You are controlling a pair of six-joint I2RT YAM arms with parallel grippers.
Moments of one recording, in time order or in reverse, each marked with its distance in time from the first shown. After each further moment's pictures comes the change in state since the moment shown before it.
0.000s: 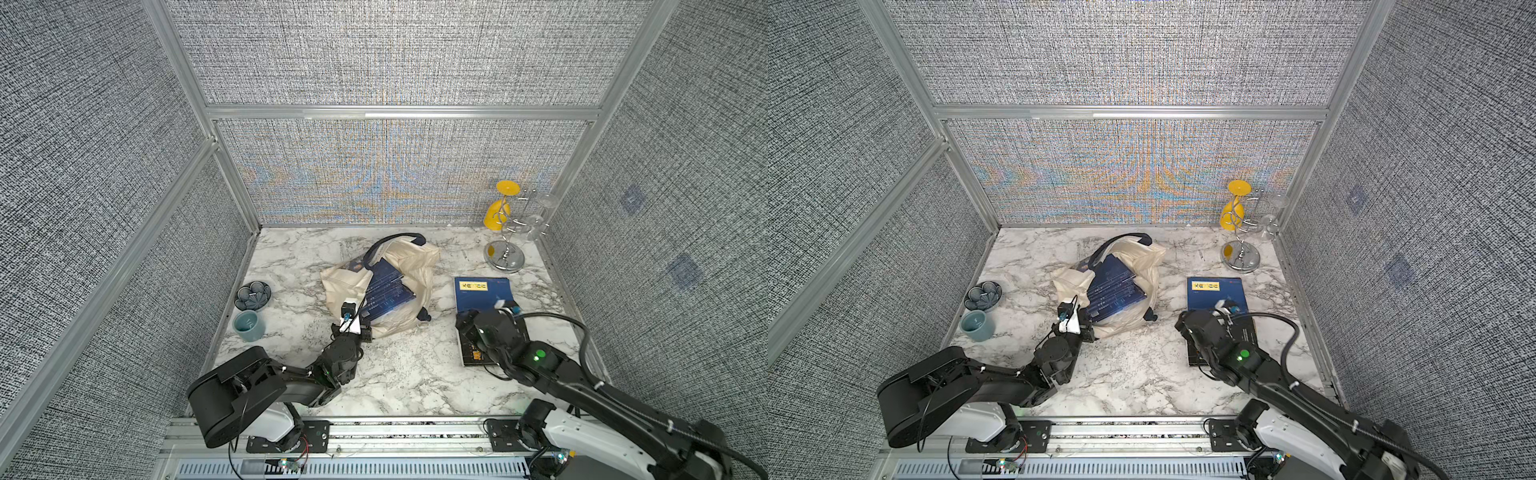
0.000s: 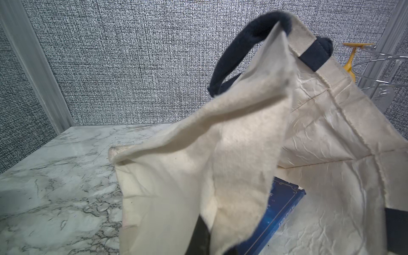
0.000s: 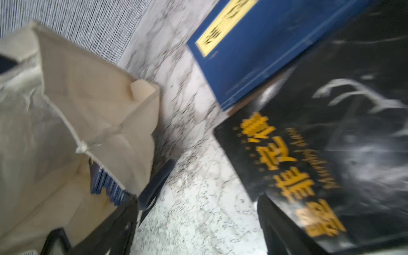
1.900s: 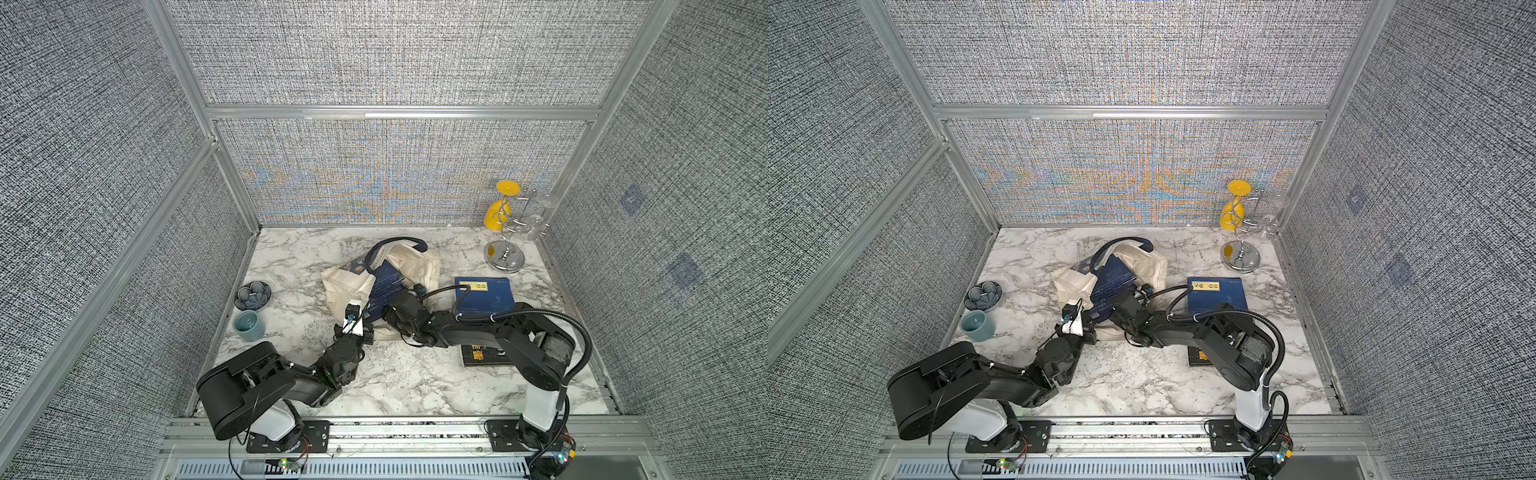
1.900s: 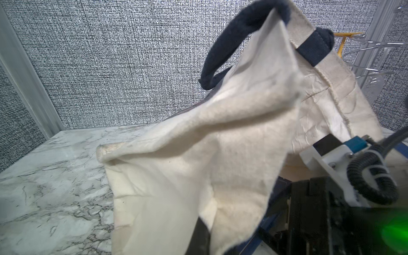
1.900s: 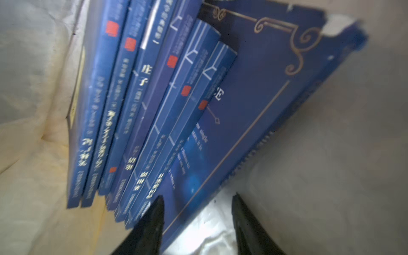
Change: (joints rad) left arm -0.006 0.052 -0.007 0.056 0.040 0.031; right arm 0.109 0.941 0.371 0.557 -0.148 0.064
